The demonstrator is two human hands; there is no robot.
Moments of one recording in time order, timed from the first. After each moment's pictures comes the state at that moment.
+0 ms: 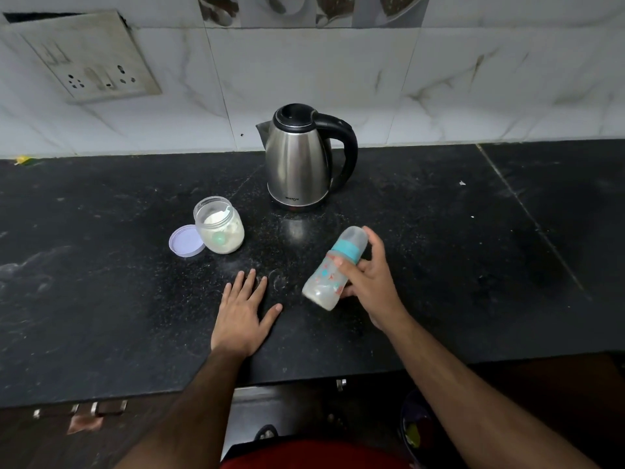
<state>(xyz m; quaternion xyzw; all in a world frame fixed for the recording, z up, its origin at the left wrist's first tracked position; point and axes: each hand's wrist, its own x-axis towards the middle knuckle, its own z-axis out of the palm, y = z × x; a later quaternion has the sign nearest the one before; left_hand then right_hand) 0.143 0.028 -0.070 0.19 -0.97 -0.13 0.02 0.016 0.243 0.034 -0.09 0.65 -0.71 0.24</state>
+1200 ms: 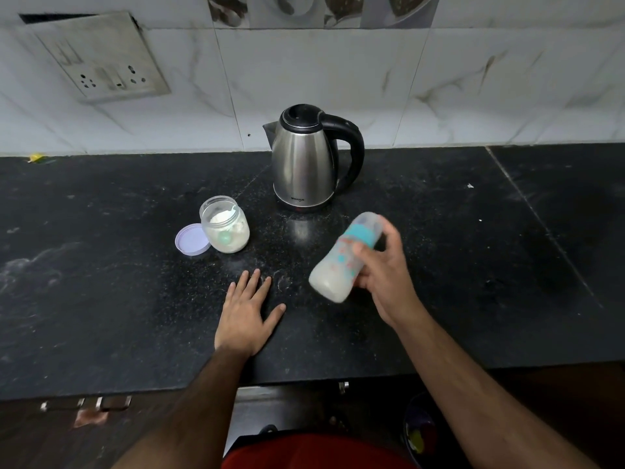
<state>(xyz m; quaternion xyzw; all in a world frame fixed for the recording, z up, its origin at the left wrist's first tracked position) 0.143 0.030 -0.069 0.20 -0.97 -0.14 0.03 0.015 0.243 0.067 -0.09 0.57 -0.78 0.24</state>
